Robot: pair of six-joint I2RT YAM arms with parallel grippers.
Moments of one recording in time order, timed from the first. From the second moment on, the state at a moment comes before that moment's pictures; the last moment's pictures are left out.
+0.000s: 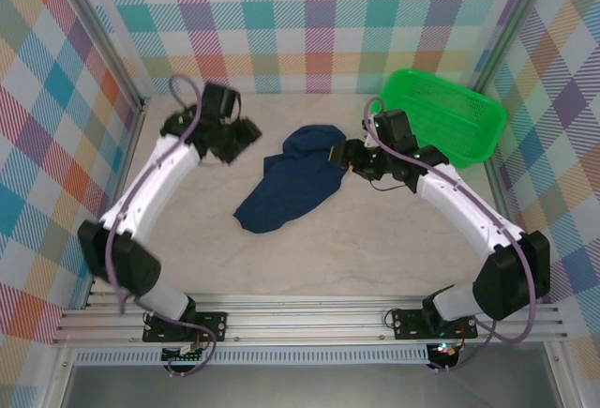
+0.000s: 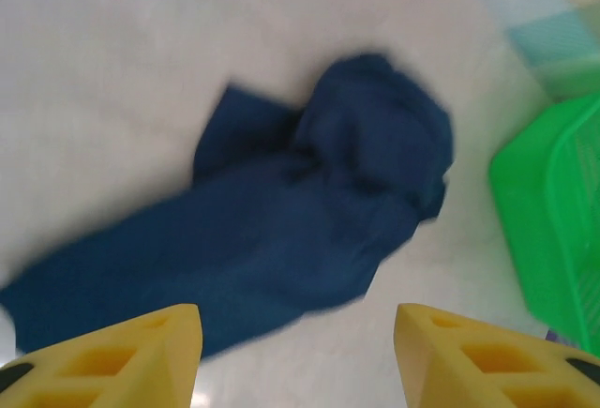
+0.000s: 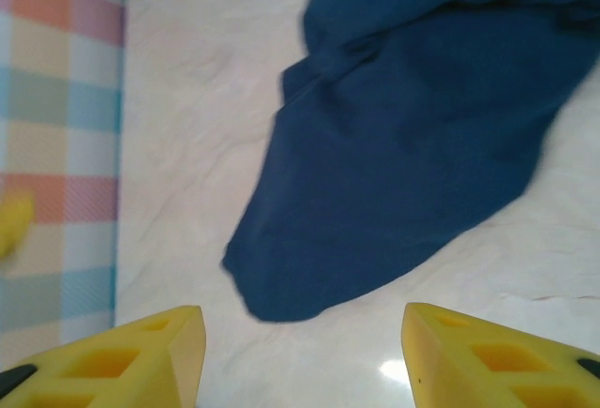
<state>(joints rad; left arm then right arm) -0.42 1.51 1.49 -0.95 0.04 -1.05 0.44 1.43 1.22 -0.56 -0.35 0.73</state>
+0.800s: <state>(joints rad) -0.60 1.73 1.02 -0.49 -0.07 -1.69 0.32 2.19 1.67 -0.60 -0.19 0.58</state>
